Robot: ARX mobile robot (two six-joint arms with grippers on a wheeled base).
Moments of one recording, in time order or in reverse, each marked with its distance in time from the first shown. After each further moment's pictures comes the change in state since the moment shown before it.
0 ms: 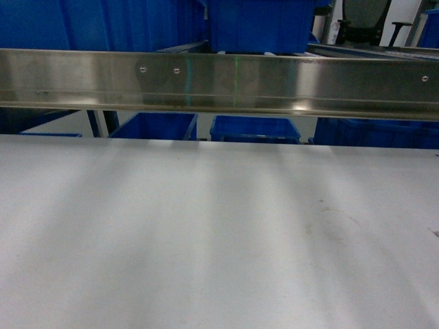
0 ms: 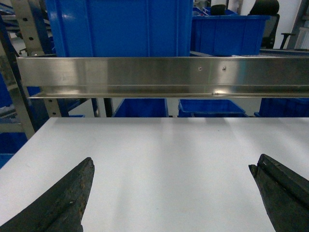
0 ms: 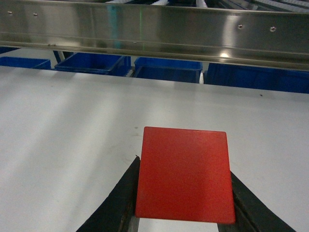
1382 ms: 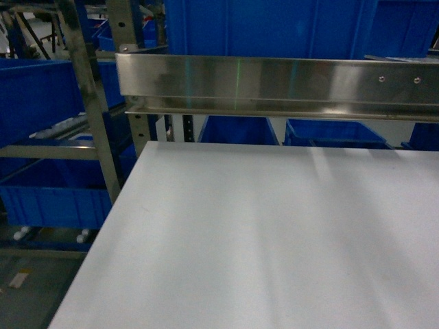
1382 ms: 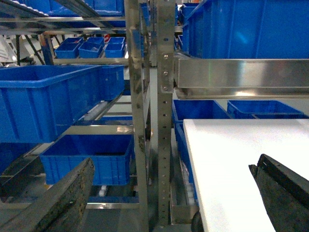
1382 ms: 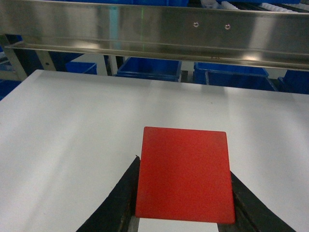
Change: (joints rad) left arm 0.000 0.000 0.000 0.002 0.000 0.000; right arm 0.000 0.000 0.000 0.000 0.000 0.000
